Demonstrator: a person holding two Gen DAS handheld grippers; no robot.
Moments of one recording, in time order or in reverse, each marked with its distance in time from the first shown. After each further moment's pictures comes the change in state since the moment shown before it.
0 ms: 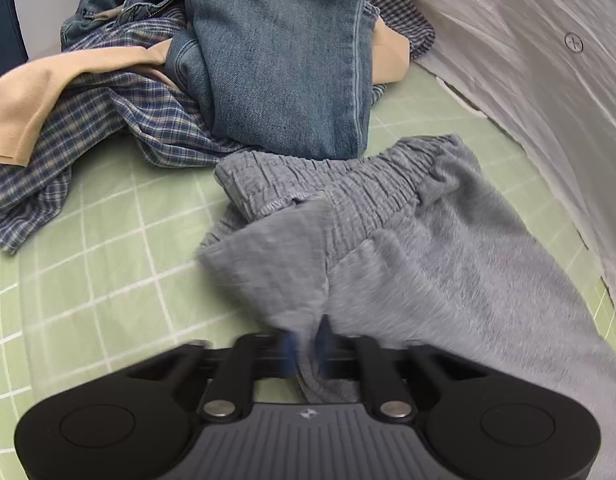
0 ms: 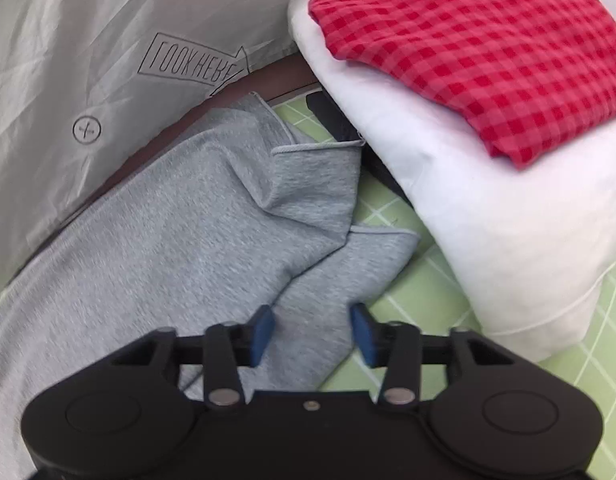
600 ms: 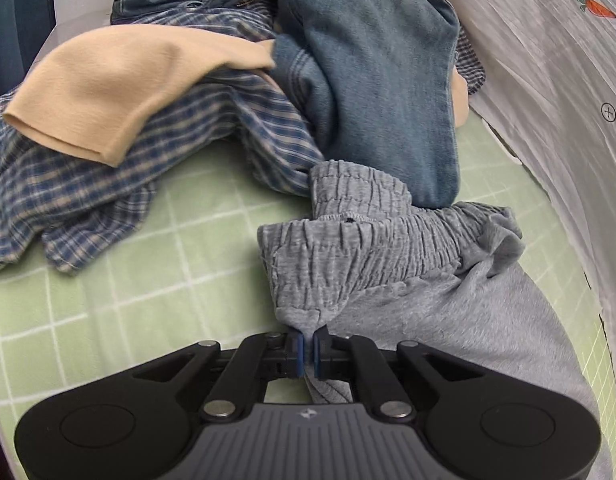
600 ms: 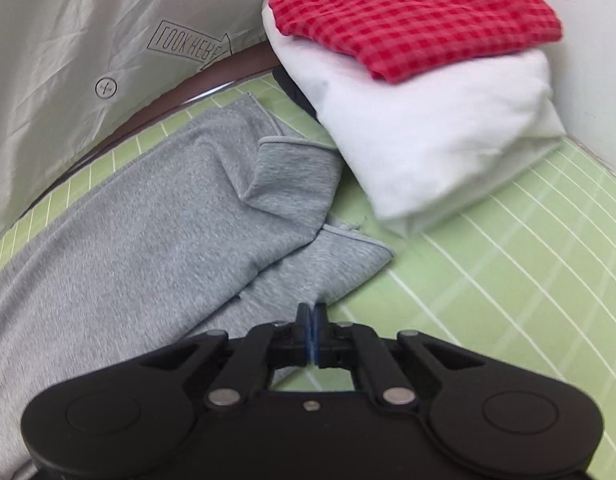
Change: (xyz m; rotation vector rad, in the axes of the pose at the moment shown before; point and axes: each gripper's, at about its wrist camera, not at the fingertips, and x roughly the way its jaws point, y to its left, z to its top) left arm -0.010 0.098 0.028 -0.052 0.006 -0.051; right arm -0.074 -0.058 -0.091 0.017 0.000 -0.008
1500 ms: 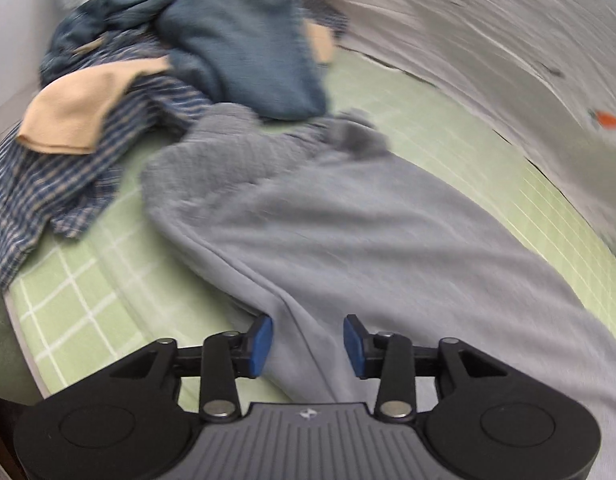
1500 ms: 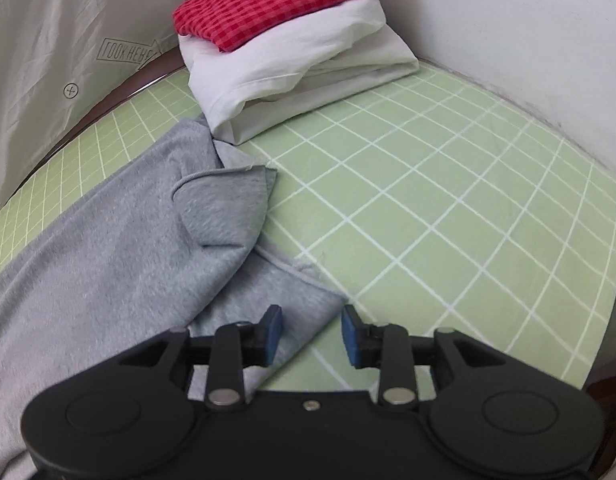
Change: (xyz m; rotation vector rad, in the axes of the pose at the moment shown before) left arm -0.073 -0.065 -0.109 0.458 0.014 -0.114; right arm -0.070 -0.114 -0.068 0.015 0.017 -0.014
